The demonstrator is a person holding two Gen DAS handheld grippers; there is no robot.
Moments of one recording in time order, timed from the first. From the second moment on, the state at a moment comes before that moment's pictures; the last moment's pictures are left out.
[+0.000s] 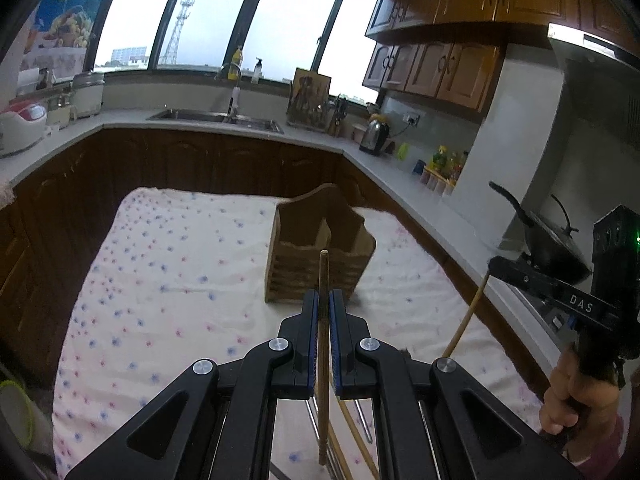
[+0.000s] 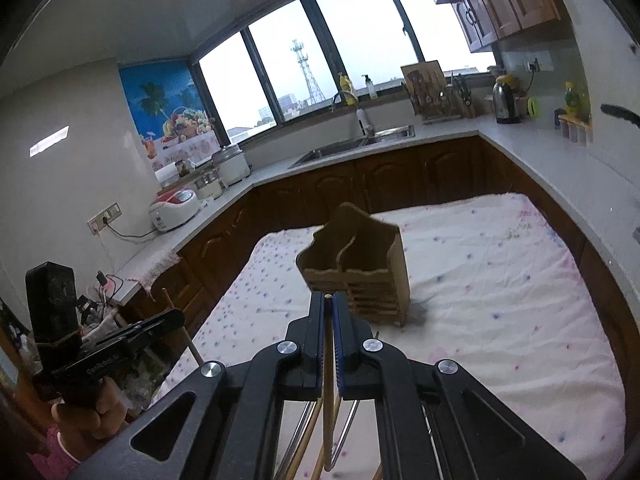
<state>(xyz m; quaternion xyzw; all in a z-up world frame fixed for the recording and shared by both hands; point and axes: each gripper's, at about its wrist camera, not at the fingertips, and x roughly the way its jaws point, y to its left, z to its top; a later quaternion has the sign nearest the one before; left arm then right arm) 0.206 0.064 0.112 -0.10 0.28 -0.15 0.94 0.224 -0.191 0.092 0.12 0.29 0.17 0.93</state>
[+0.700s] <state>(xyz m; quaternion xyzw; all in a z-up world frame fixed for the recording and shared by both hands) 0.298 0.055 0.160 -0.08 0.17 -0.12 0.97 0.338 -0.201 0.182 0.10 0.17 0.12 0.97</state>
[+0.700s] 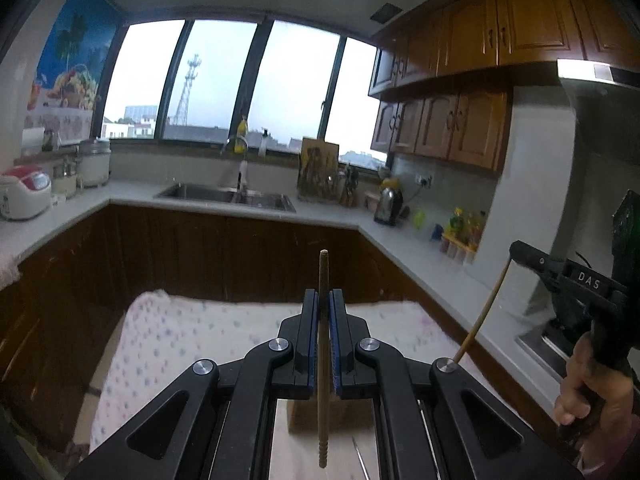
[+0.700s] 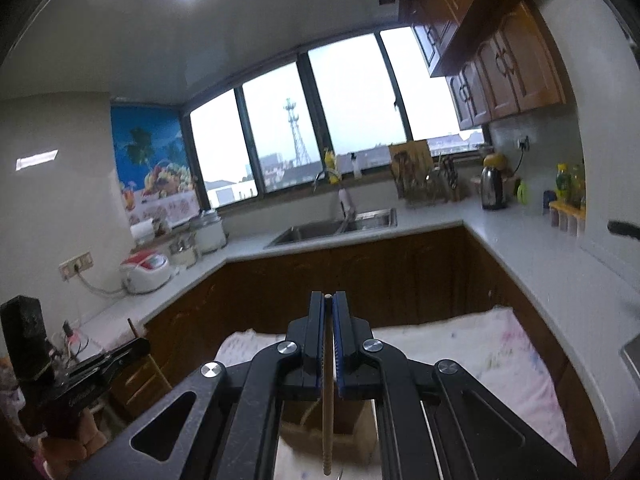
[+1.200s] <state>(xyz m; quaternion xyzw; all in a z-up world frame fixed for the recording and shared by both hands) 0.405 0.025 0.079 -0.09 0.15 -0.09 0.98 0.407 -0.198 0.115 0.12 0.18 0.10 0.97</state>
